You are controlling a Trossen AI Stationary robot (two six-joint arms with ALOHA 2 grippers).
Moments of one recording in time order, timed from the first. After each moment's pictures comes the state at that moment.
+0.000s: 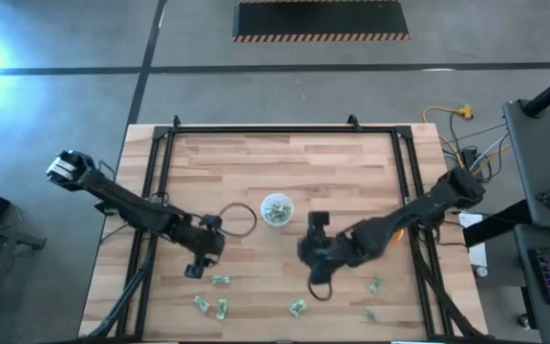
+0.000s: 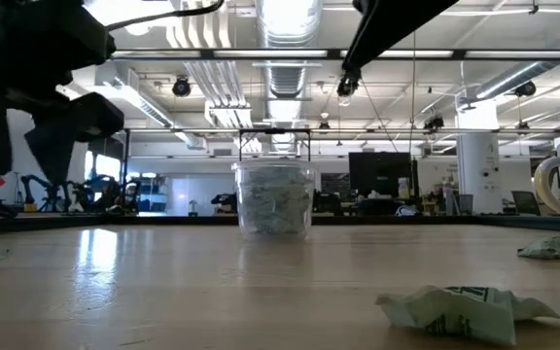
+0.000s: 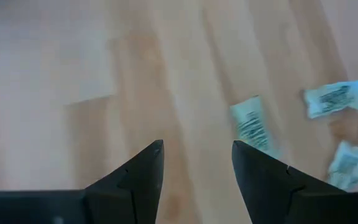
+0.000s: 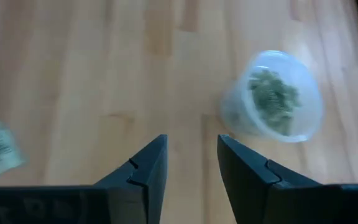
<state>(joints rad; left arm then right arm) -0.44 1.21 0.64 -0.43 0.02 -0.24 0.46 1.71 1.36 -0.70 0.46 0.27</state>
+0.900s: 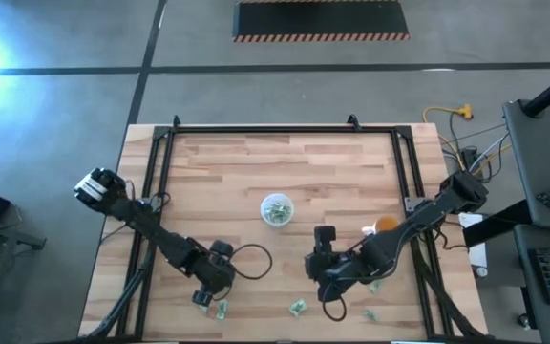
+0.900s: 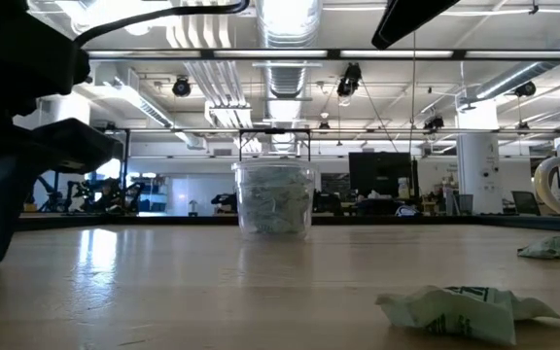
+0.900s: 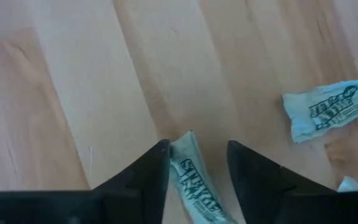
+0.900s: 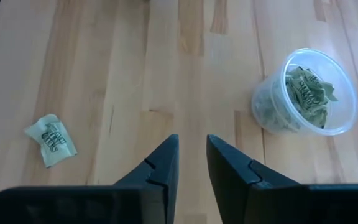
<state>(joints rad) -0.62 1.60 0.79 -0.32 -0.02 -0.31 0.57 1.71 1.36 -0.70 0.47 0.37</state>
